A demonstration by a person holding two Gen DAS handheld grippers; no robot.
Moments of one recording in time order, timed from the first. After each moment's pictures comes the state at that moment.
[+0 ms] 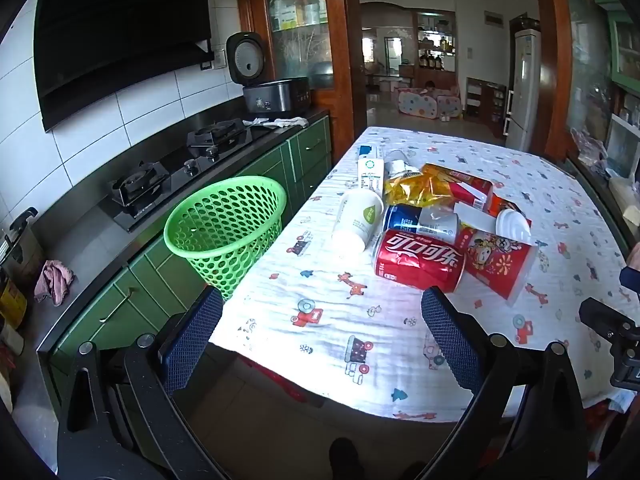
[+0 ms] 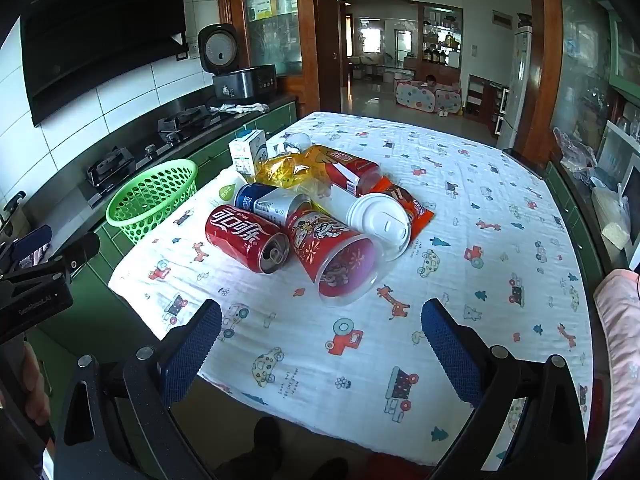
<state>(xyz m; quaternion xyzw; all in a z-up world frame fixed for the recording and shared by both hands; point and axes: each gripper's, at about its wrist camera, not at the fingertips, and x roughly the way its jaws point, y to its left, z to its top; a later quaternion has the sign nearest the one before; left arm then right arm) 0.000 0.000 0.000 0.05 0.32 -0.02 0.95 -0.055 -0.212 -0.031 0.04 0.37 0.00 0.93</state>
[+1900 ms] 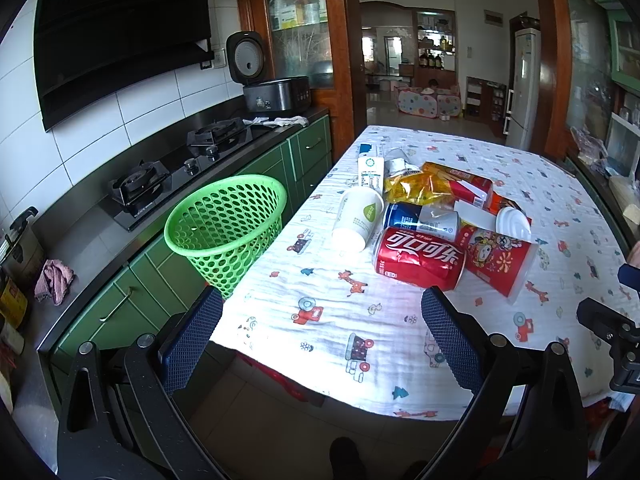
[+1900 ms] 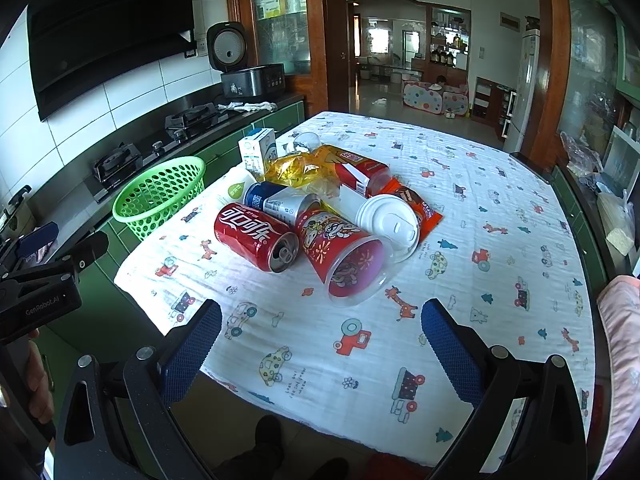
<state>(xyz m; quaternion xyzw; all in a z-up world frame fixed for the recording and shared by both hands) 0.001 0.003 -0.005 0.05 0.32 -0.02 0.95 -0.055 -0.207 -0.030 0.03 0.37 0.00 0.93</state>
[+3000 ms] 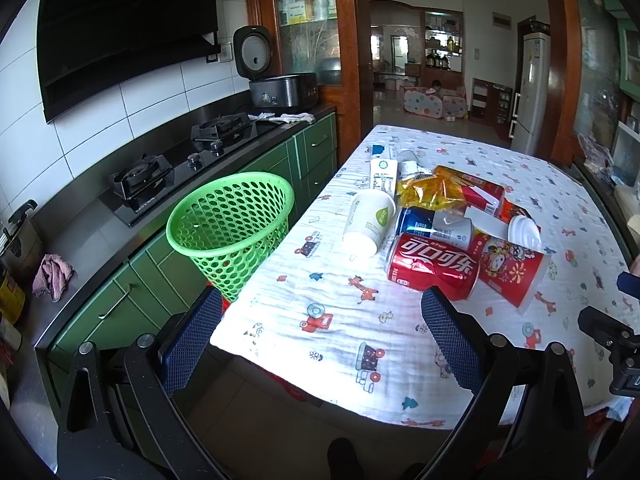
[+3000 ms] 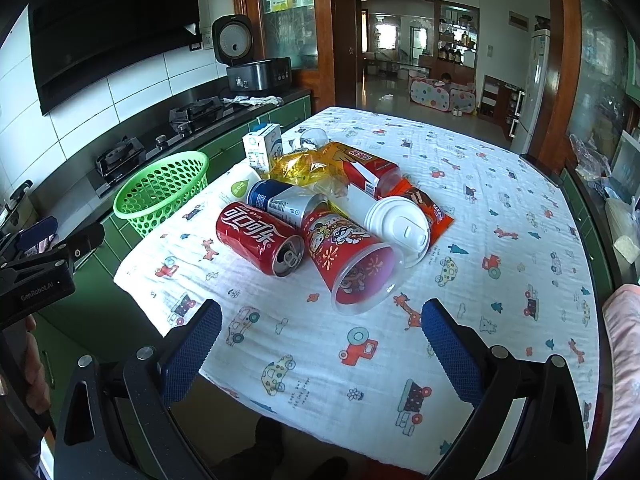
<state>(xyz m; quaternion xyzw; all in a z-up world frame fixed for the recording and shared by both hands) 0.016 0.012 -0.003 0.04 0.32 -0.01 0.95 -0.036 -0.200 -0.035 0.03 0.38 0.01 0.93</state>
